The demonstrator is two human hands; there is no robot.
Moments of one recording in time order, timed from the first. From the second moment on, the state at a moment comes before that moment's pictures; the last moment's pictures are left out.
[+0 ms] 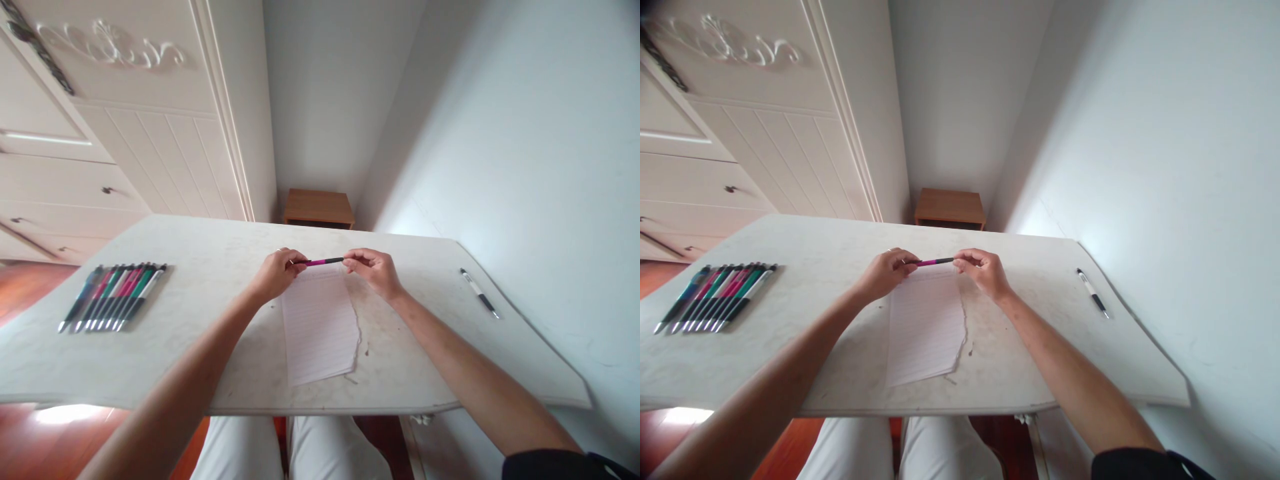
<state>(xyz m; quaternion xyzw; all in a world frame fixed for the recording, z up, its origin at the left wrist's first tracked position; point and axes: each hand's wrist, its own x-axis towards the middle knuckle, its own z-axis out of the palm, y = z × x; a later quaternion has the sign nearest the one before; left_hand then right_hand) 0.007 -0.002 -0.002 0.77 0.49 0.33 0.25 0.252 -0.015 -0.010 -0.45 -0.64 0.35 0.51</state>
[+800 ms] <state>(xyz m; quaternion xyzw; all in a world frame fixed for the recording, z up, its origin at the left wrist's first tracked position) 0.012 -0.007 0.003 0.58 0.41 0.47 0.52 0.254 -0.010 -0.011 -0.46 -0.63 0.34 0.52</state>
